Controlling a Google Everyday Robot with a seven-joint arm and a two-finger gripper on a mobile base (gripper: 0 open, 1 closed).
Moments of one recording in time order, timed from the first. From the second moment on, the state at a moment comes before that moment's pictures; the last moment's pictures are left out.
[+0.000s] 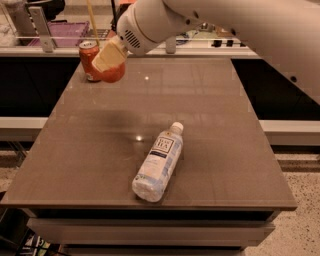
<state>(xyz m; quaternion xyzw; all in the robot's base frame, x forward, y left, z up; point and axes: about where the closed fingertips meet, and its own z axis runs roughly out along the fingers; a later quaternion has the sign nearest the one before) 0.609 0.105 0.997 -0.49 0.74 0.15 0.42</state>
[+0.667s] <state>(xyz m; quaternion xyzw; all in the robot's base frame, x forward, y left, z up) 0.635 0.097 0.945 -0.45 0.75 0.18 0.44</state>
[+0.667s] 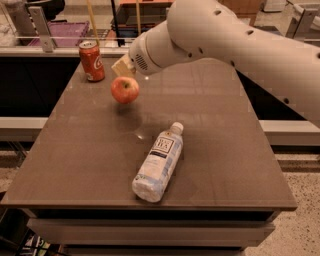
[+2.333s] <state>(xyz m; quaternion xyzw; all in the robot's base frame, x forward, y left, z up) 0.630 0.105 0.923 -0.45 0.75 0.20 0.45</state>
